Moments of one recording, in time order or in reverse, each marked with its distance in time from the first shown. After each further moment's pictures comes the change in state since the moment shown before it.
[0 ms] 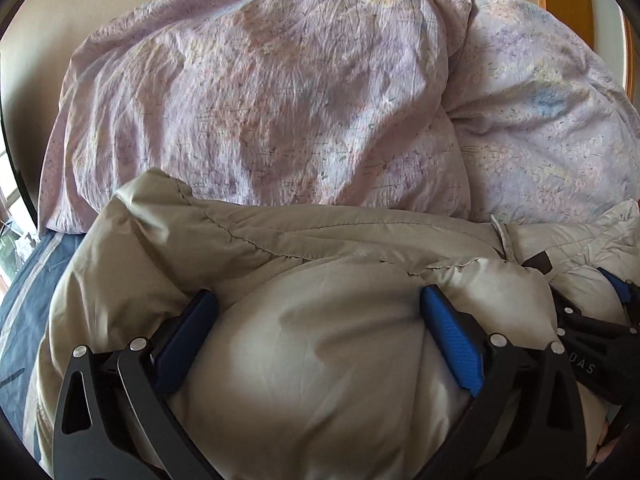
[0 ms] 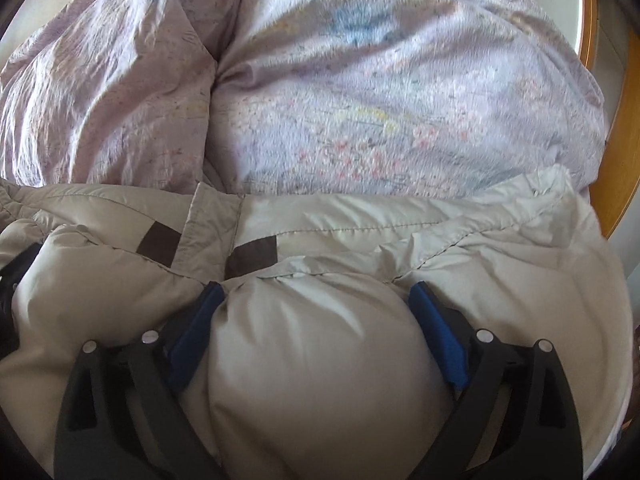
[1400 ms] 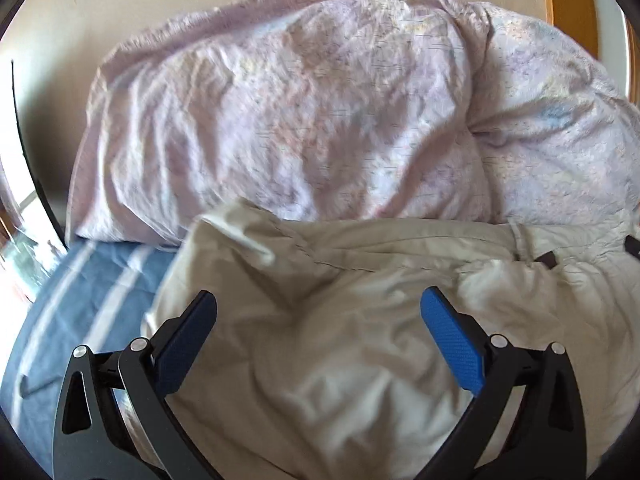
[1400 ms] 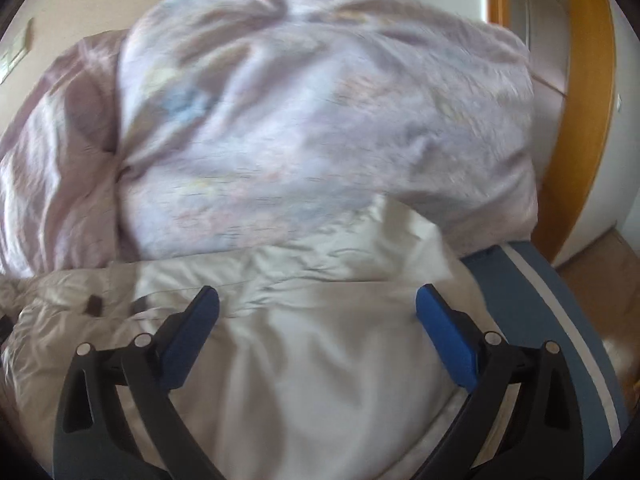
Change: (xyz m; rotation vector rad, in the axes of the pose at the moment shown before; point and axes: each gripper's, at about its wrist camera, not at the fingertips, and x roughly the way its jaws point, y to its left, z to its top) left arm 0.014 0.012 0.006 0.037 -0.012 0.126; right arm -0.010 -0.144 0.019 0.225 -0.048 -0.037
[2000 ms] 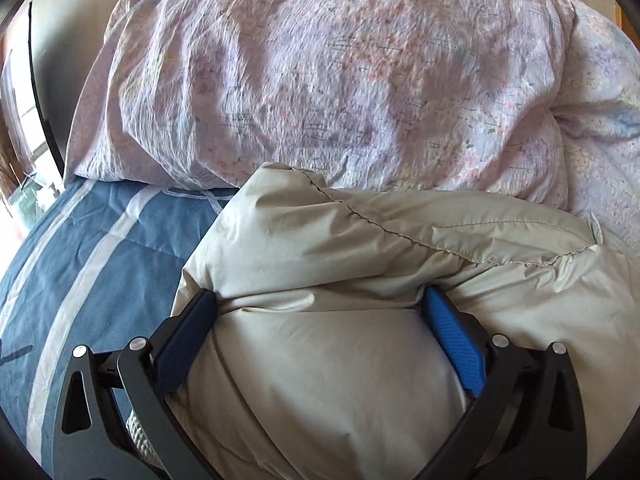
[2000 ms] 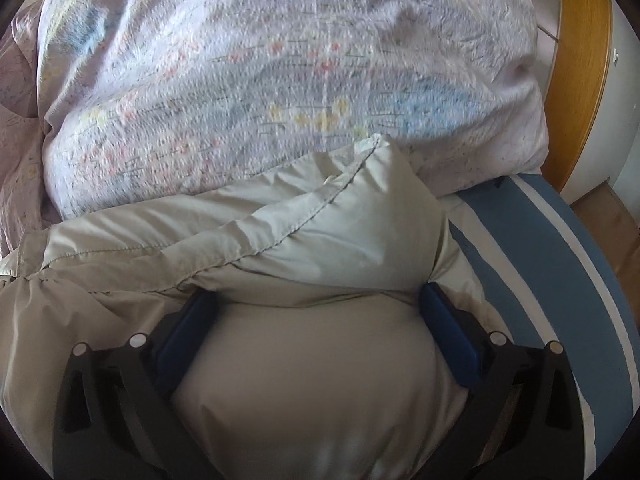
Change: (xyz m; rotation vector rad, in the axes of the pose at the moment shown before) left arm 0.041 0.058 -0.026 -0.158 0.132 0.040; right arm 0.085 -0.038 -0.038 0.065 0.172 -0.050
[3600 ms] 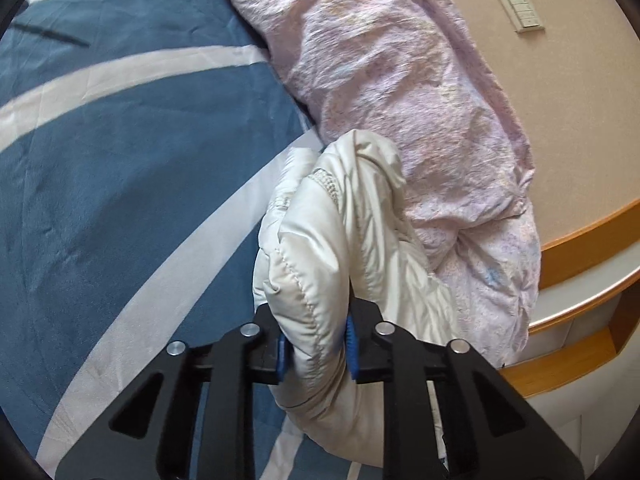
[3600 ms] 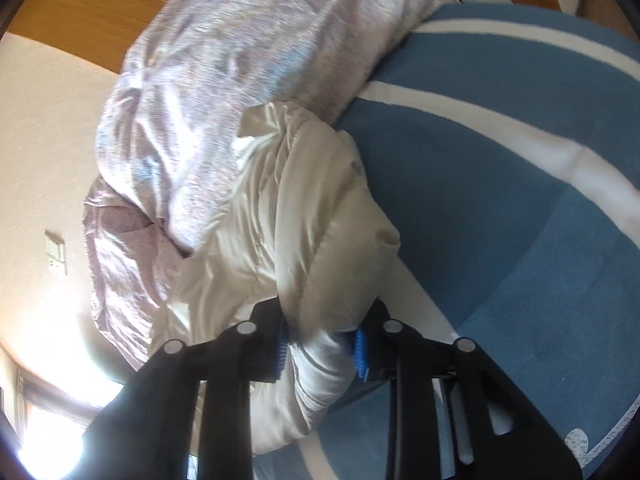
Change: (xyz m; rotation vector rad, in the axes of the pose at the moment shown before) left arm -0.098 0.118 -0.095 -0.765 0.057 -0.574; right arm -0.121 -0.107 -0.117 0.608 0.061 0.531
